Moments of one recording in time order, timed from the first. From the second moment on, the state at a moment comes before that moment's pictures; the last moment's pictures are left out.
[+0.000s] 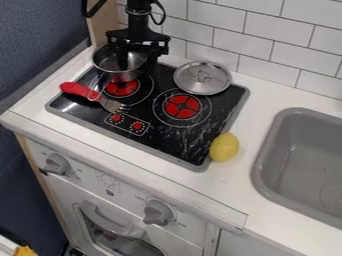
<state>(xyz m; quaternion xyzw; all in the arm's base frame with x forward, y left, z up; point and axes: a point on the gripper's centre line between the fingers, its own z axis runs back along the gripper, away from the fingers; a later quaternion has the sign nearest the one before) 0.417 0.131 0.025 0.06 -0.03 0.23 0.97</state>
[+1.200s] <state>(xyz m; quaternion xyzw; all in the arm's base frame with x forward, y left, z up) 0.401 0.134 0.047 0.10 -0.06 0.24 0.96</state>
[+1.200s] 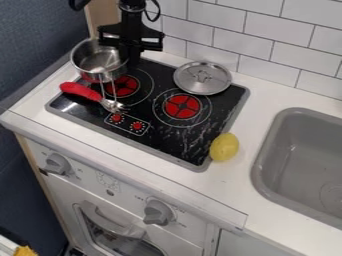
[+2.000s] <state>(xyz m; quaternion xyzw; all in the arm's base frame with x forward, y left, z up) 0.359 0.014 0.095 0.12 -0.11 0.14 0.98</state>
